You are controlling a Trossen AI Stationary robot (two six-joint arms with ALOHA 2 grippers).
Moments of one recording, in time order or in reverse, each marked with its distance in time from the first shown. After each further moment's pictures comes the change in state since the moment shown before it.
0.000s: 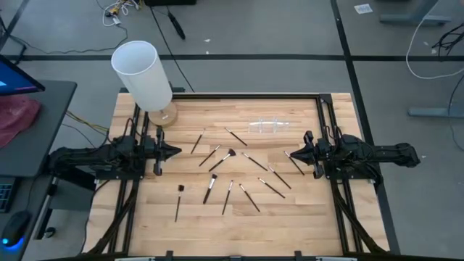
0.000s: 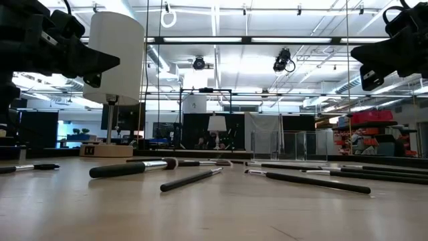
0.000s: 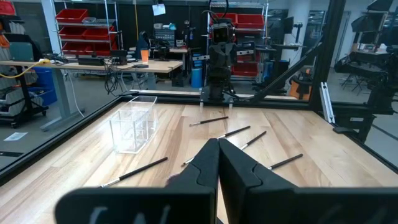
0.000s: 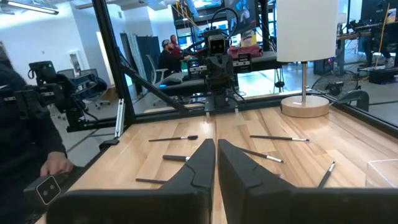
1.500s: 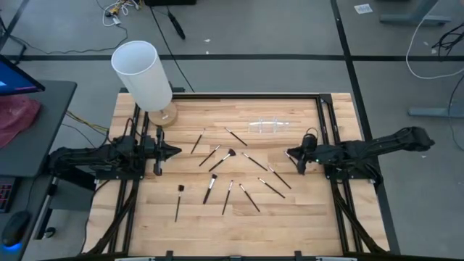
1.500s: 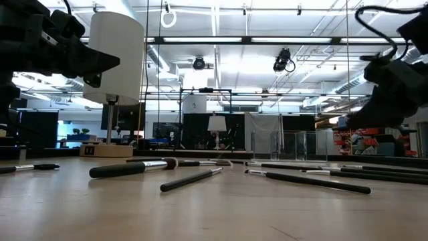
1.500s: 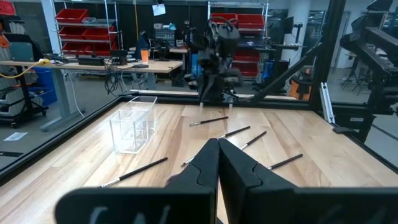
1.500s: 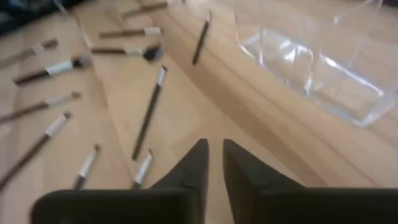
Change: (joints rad) left arm 0.000 0.000 0.000 0.000 0.000 0.000; right arm 0.125 0.455 0.084 -0.283 0.494 0.392
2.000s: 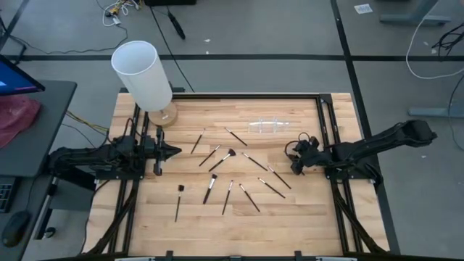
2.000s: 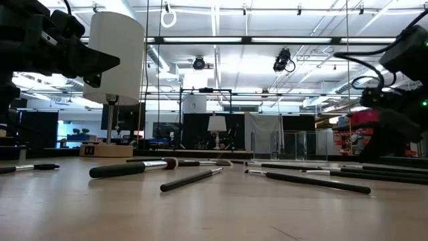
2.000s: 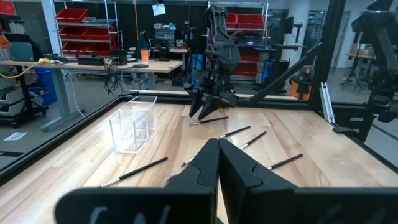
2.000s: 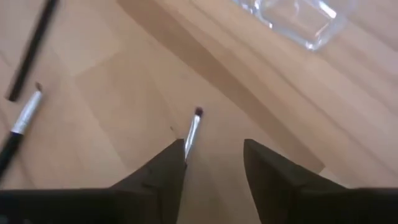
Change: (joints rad) left arm 0.000 0.000 0.000 0.000 0.000 0.000; right arm -0.010 0.385 0.000 0.030 0.078 0.097
